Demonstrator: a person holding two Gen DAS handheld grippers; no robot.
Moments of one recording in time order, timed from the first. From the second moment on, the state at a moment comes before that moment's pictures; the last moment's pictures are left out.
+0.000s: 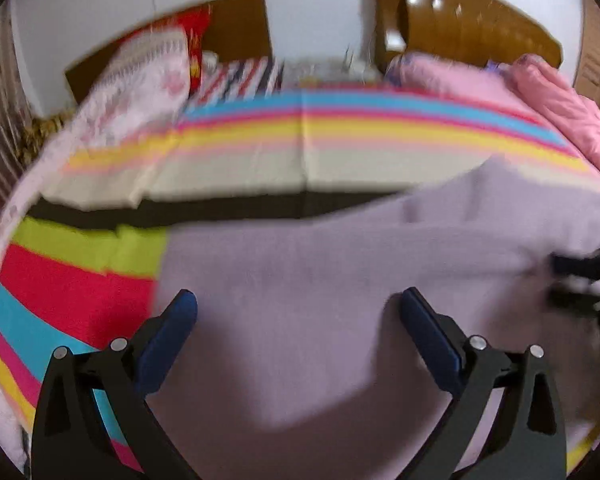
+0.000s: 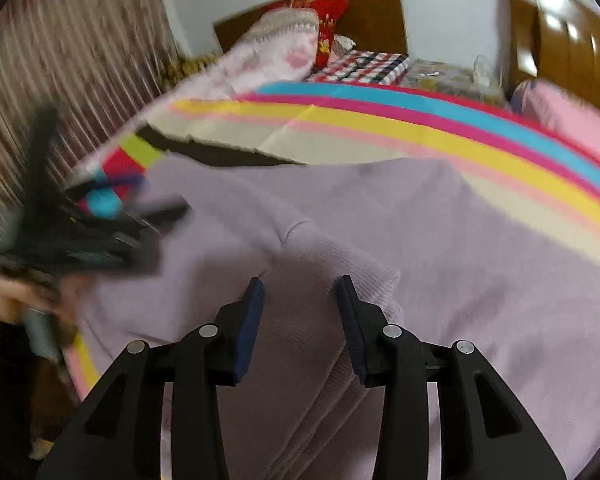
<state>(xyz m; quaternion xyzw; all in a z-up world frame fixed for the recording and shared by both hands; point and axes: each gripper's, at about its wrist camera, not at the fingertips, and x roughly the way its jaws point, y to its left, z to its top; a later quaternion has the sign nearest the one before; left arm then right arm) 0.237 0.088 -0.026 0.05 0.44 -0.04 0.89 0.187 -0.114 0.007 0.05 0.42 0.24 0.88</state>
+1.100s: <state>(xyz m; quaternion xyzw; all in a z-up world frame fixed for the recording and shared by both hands) 0.230 0.094 -0.028 0.05 0.42 -0.02 0.90 0.158 -0.148 0.033 0.01 0.36 0.15 0.92</state>
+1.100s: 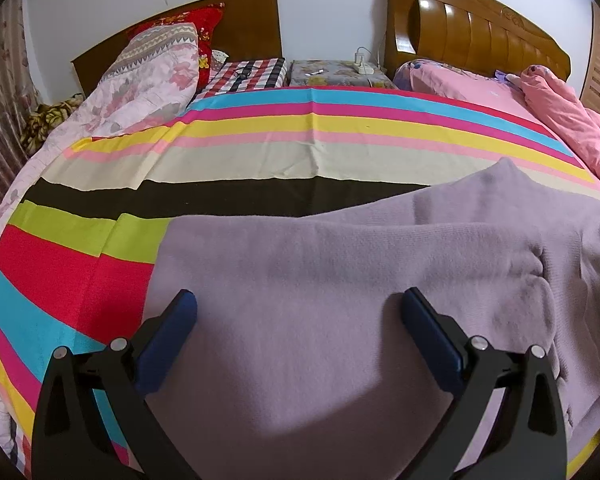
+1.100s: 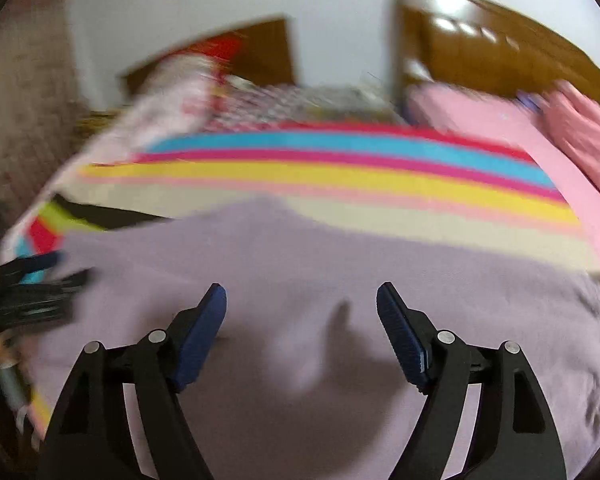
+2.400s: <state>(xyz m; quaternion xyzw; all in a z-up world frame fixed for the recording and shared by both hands) 0.154 -0.029 -0.041 0.08 0.42 -0.17 0.89 0.015 -0.403 -0.017 0.33 0.41 -0.02 0.85</state>
